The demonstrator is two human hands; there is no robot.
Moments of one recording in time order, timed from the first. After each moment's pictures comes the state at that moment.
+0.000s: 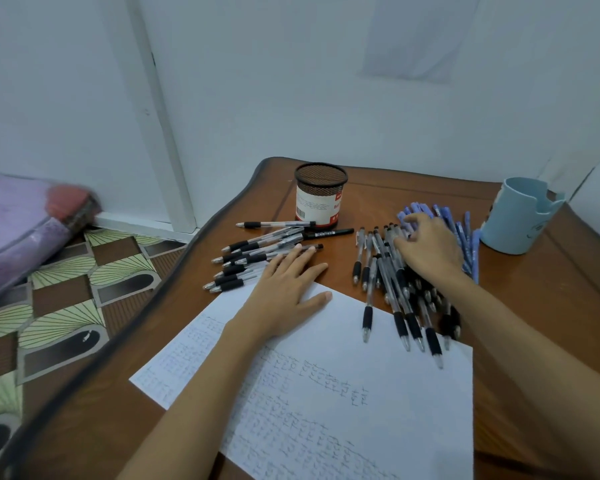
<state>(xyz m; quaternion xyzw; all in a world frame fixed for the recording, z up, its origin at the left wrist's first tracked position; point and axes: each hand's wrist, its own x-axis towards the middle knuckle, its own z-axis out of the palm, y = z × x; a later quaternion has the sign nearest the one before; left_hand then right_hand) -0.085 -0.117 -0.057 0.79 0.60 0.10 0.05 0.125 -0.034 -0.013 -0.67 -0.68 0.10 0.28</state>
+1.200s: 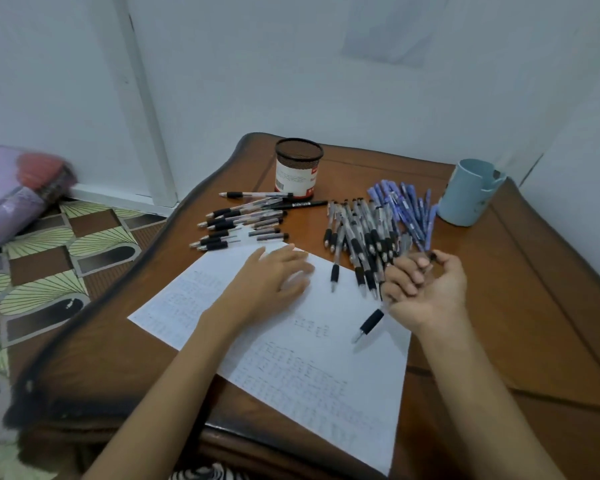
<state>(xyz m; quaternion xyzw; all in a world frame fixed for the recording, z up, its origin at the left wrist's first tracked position) -0.065 -0.177 -0.044 0.79 0.57 0.17 0.11 0.148 -0.172 -0.004 -0.30 -0.12 0.75 0.58</state>
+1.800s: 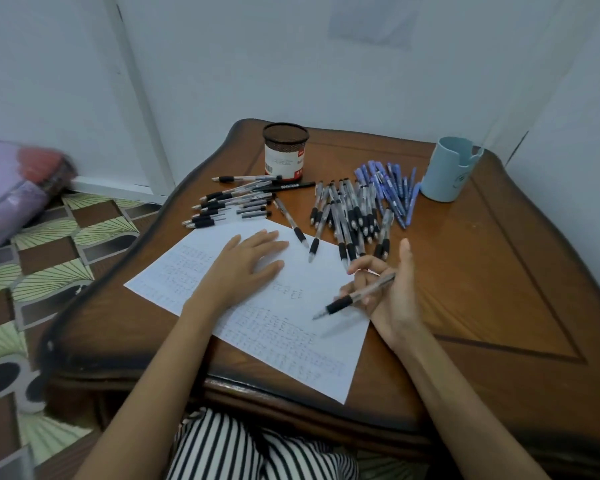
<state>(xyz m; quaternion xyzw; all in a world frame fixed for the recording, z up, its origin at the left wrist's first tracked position) -0.080 -0.194 -0.059 0.77 0.60 0.20 0.13 0.155 -0.215 -0.034 -0.36 -0.38 0.69 0.50</state>
